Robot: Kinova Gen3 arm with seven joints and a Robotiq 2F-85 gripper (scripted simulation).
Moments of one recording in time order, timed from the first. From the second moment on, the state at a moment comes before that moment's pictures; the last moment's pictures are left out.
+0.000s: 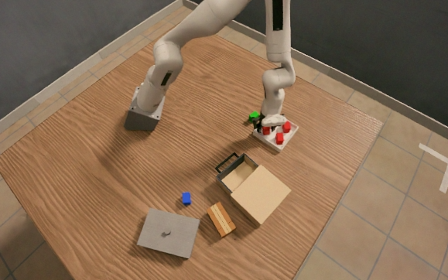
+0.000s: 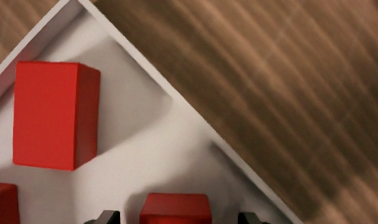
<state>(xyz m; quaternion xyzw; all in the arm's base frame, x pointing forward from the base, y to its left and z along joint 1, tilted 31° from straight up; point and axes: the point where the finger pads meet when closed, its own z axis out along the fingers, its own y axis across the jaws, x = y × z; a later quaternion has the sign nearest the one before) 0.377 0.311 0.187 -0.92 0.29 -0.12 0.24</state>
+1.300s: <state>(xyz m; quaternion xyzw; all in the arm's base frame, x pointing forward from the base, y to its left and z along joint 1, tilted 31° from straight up) 0.359 0.278 0.236 -0.92 0.29 -0.12 0.23</state>
